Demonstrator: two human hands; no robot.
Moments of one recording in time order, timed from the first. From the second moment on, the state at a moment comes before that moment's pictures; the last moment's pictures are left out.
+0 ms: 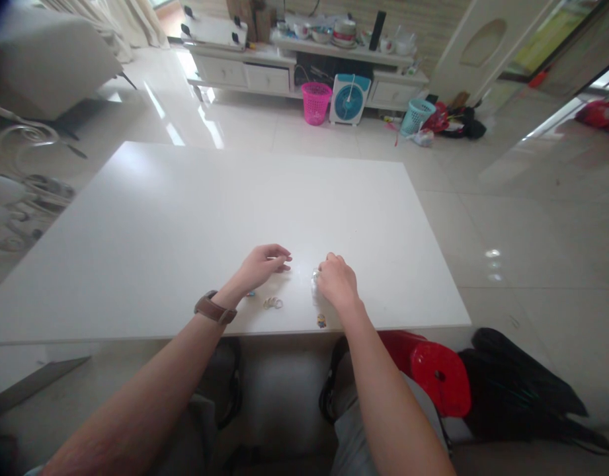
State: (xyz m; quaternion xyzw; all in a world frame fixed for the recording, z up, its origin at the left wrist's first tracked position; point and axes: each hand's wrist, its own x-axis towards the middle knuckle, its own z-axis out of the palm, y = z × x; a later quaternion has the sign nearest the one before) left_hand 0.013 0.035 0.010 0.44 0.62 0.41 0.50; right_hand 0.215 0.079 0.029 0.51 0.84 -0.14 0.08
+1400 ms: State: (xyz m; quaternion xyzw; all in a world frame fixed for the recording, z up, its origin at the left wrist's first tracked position) left_hand 0.012 0.017 -0.014 0.67 0.65 0.02 0.36; right_hand 0.199 0.079 0.024 0.50 0.84 -0.22 -0.01
